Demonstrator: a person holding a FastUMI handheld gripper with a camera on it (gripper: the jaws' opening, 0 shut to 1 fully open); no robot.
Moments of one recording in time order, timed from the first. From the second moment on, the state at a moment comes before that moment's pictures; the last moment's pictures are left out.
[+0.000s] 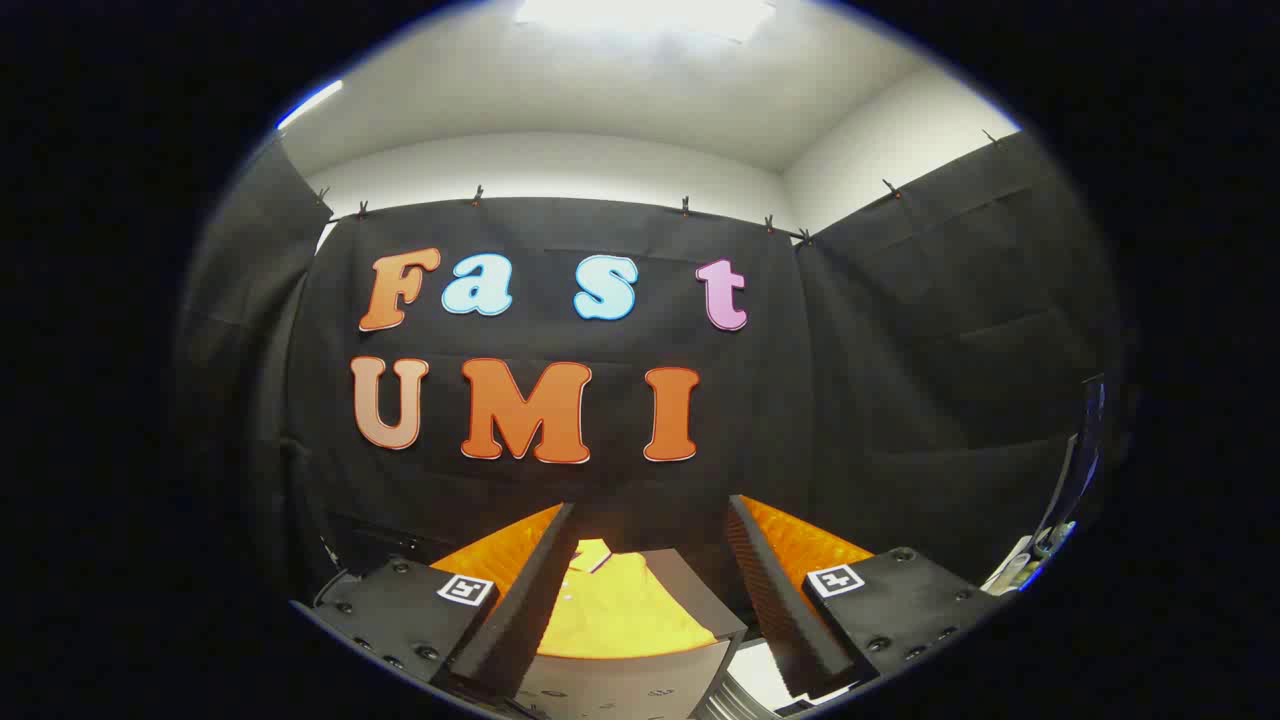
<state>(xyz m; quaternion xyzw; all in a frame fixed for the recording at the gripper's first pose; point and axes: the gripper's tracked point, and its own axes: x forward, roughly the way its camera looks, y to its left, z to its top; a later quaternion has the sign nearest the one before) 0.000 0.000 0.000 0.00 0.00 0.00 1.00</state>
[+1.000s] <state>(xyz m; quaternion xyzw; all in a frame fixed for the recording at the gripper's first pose) 0.018 0.020 -0.031 0.04 0.03 0.02 1.00</state>
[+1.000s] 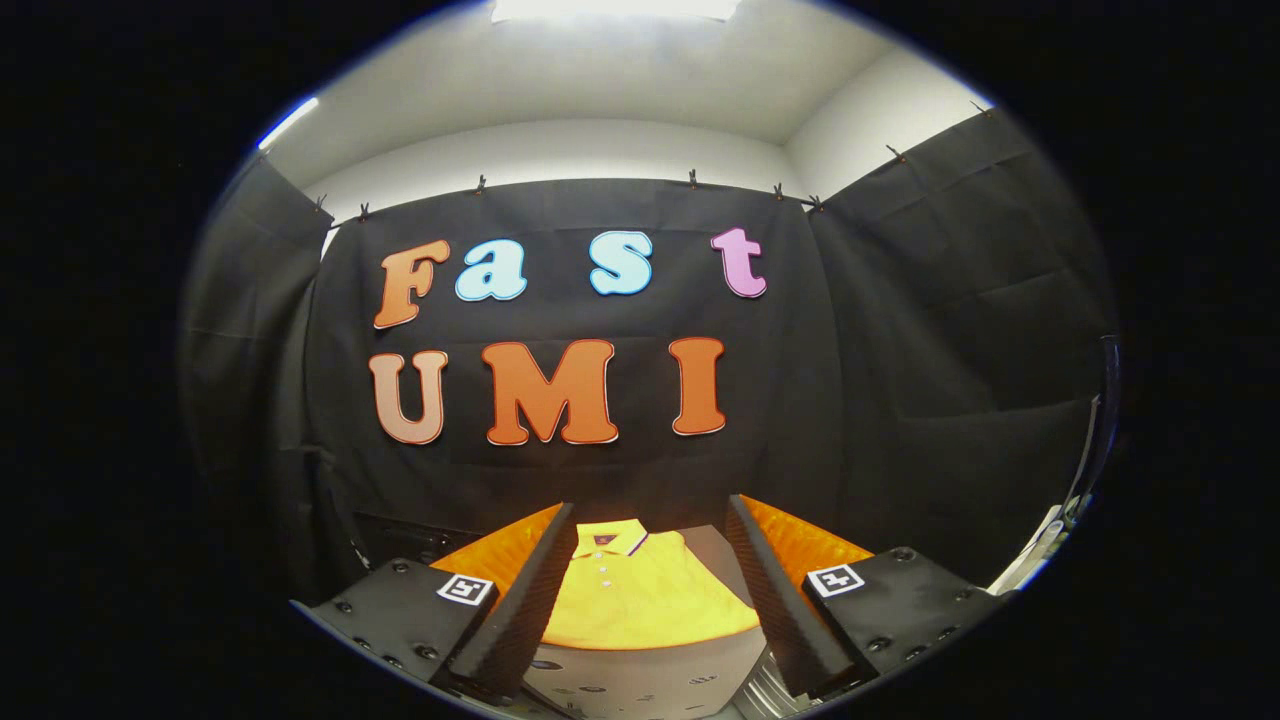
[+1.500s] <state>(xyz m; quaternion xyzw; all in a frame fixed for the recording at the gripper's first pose) 0.034 0.028 -0.045 0.02 0.05 0.03 1.00</state>
